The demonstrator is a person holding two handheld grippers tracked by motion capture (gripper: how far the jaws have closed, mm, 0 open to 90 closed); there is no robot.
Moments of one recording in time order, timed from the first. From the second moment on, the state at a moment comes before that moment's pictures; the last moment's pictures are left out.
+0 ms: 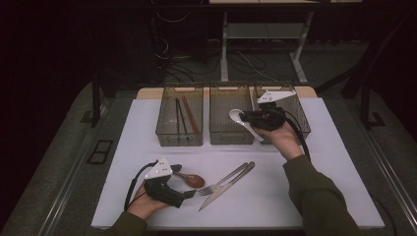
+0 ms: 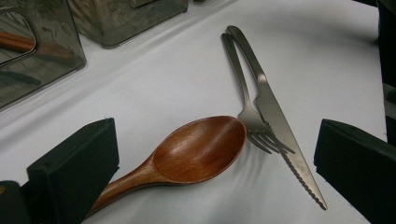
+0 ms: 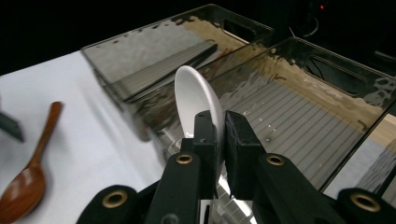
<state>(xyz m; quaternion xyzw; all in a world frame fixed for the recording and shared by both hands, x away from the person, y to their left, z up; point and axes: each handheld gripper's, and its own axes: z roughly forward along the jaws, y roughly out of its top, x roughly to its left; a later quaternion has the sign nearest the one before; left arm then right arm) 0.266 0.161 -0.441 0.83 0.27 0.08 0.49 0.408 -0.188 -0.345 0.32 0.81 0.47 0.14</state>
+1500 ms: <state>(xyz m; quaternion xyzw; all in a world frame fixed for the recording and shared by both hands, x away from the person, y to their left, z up) 0.264 0.162 -0.440 0.82 0.27 0.07 0.49 0.439 -0.171 -0.367 0.32 0.83 0.44 0.08</state>
